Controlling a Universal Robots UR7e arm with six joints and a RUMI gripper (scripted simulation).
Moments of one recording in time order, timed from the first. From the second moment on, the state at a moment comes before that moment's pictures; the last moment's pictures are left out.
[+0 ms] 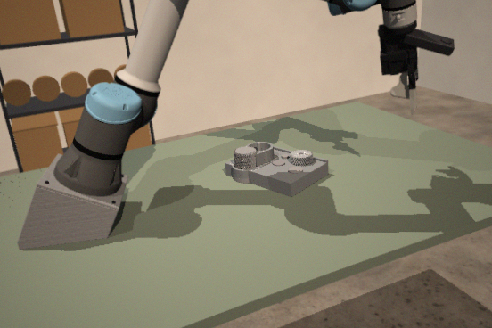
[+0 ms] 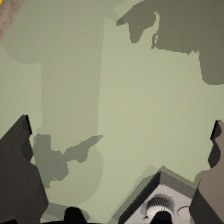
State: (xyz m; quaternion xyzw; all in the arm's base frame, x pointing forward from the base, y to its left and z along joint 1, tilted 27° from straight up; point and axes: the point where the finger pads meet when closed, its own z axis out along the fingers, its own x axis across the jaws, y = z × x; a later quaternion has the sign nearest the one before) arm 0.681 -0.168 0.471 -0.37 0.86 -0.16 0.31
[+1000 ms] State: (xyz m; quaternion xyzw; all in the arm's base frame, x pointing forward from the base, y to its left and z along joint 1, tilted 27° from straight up) arm 0.566 -0.067 0.331 -0.66 0.71 -0.21 0.15
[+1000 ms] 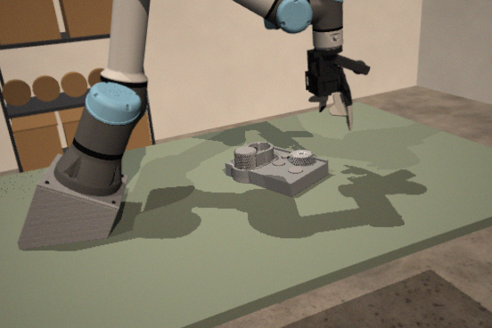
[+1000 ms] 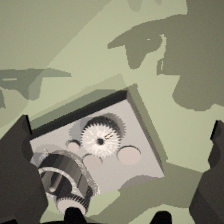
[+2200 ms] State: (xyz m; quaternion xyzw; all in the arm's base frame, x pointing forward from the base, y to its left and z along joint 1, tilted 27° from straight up) arm 0.500 -0.032 0.267 -0.76 0.60 -0.22 0.08
